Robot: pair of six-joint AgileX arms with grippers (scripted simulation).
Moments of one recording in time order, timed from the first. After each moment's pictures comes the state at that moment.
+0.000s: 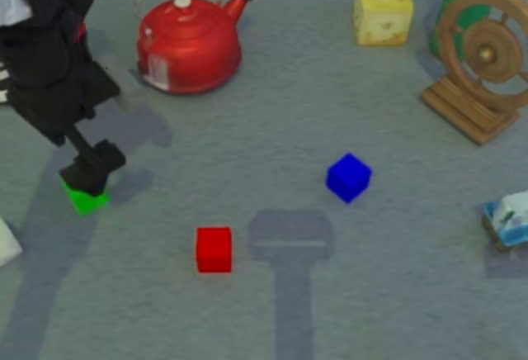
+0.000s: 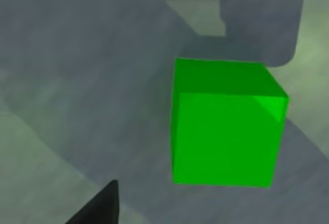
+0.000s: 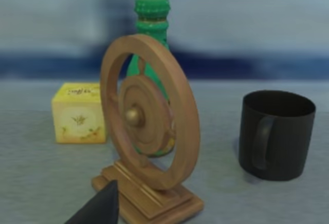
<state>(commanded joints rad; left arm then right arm) -0.17 2.00 1.51 -1.10 0.00 0.76 0.00 0.00 0.00 0.00 0.00 0.00</state>
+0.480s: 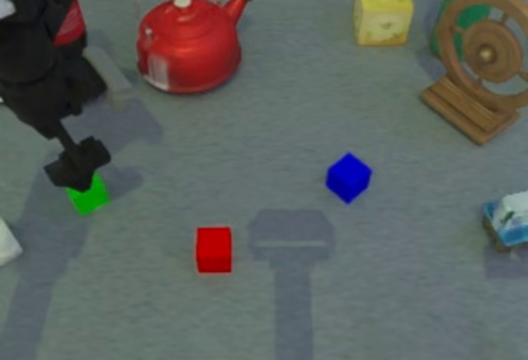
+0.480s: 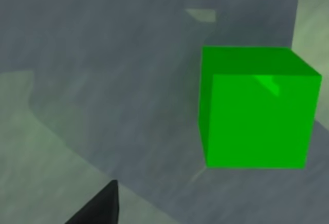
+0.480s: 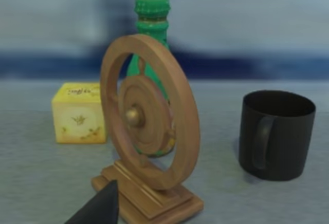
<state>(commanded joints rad) -0.14 1.99 1.50 -1.09 0.00 0.84 0.00 0.00 0.00 0.00 0.00 0.00</state>
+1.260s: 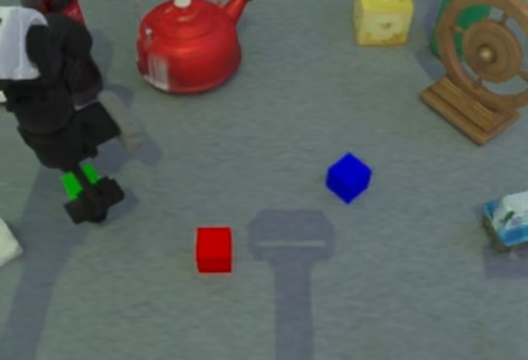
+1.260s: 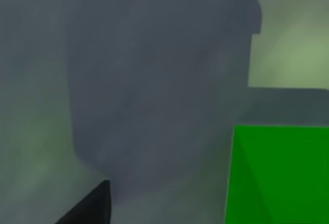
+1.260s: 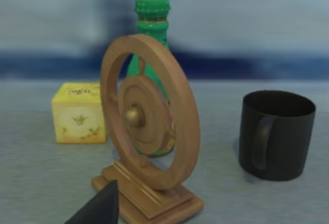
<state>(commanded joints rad) -0.14 2.12 1.32 -0.77 0.00 0.84 0.00 0.00 0.00 0.00 0.00 0.00</state>
